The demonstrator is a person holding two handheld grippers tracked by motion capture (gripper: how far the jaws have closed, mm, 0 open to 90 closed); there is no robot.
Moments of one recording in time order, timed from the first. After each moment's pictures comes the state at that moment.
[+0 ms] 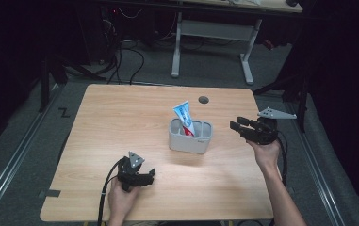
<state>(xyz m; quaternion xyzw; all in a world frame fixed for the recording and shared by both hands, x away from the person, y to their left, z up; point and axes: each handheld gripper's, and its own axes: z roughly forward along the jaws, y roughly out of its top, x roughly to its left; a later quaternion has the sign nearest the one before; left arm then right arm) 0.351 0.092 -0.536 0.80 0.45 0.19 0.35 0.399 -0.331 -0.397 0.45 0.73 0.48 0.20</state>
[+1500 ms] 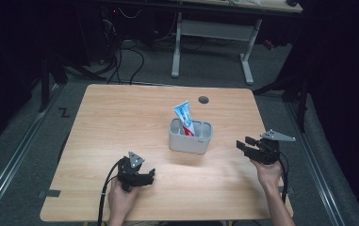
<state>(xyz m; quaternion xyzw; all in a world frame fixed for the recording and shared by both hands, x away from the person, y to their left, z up) 0.351 0.092 -0.536 0.80 0.45 0.19 0.35 0.370 -0.356 -0.464 0.51 0.72 0.43 0.21</state>
